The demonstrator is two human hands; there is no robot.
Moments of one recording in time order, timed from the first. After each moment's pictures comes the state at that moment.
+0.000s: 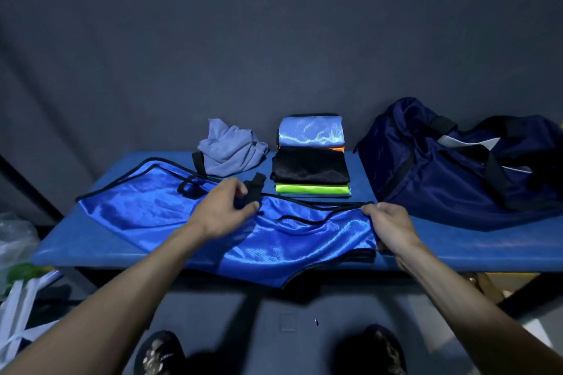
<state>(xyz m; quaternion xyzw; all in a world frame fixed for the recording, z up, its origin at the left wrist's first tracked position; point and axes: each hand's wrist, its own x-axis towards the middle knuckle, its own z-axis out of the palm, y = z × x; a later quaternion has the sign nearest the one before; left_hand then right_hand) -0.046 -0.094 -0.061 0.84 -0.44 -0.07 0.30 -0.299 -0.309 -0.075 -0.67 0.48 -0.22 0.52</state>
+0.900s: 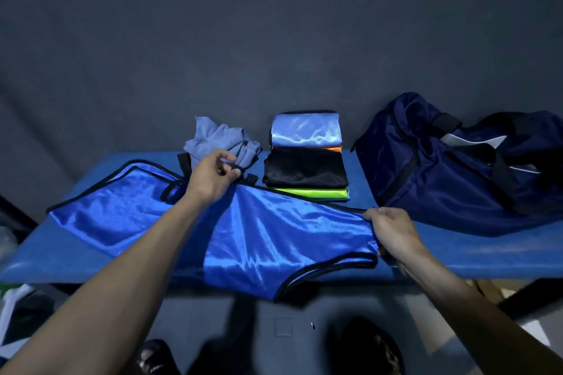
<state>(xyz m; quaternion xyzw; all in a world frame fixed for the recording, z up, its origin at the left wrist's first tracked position) 0.015 -0.159 -0.069 0.82 -0.33 -0.09 0.46 -0.293 -0.324 -0.080 -0.68 0.51 -0.19 0.50</state>
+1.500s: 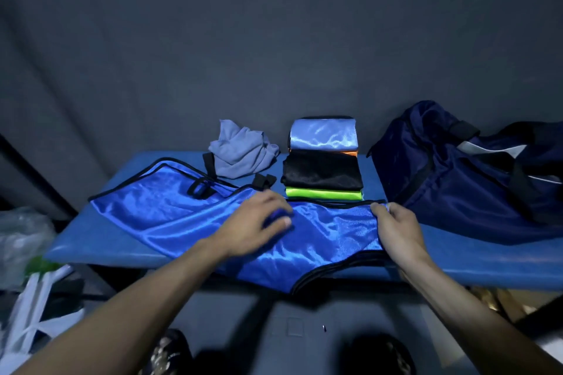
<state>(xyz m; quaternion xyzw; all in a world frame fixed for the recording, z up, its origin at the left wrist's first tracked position) -0.057 -0.109 -0.091 0.72 -0.64 -0.02 0.26 -0.287 -0.292 -0.064 -0.69 0.47 -0.28 0.48</state>
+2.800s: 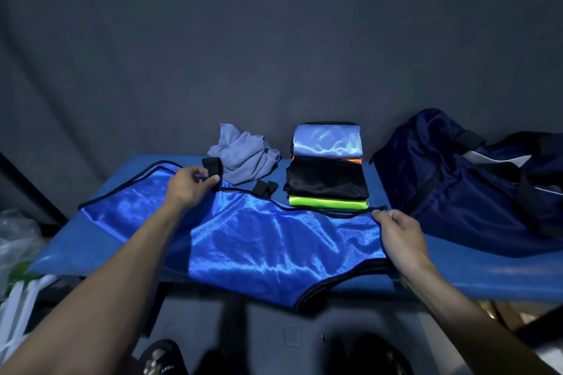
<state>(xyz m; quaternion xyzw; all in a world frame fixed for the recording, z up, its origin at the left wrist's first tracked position) 0.075 -0.094 -0.074 0.89 -0.19 -0.05 0.40 -0.273 -0.297 -0.068 -0.67 0.47 -0.28 0.51</state>
